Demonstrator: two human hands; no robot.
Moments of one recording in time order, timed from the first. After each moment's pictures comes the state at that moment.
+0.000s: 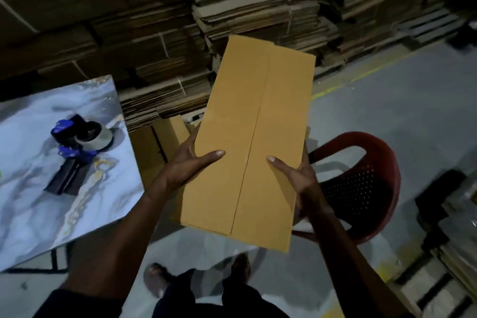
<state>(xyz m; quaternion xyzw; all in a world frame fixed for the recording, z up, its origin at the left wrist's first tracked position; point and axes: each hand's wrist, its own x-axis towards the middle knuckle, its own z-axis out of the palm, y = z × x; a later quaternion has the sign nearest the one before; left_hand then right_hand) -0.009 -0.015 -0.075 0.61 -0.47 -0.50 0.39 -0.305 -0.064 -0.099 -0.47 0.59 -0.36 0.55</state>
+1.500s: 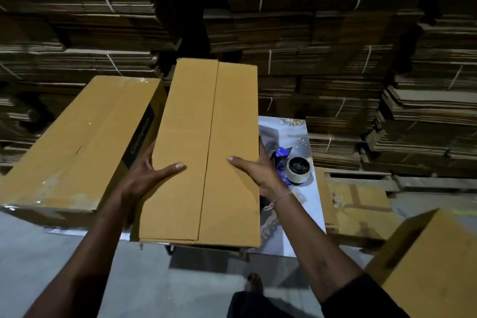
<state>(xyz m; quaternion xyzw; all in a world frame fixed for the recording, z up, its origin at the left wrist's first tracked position) 0.510 0.363 0.010 0.80 -0.28 -0.25 0.46 0.348 0.117 -0.053 -0.59 0.31 -0.17 0.73</state>
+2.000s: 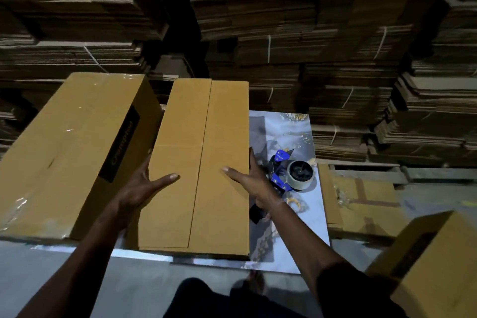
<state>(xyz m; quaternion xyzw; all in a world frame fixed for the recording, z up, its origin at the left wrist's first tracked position) 0.548 0.310 -0.050 0.79 -0.22 -0.33 0.47 0.374 0.073 -0.114 -0.64 0.34 -0.07 0.68</state>
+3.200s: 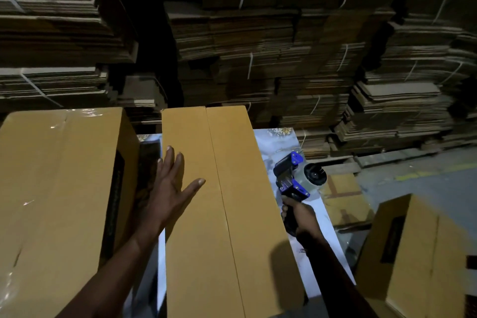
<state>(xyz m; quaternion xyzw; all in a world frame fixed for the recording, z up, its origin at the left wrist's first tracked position) 0.672 0.231 -0.091 0.79 -0.41 -0.24 0.40 0.366 0.066 -0.111 -0.30 0.61 -0.23 0.70</state>
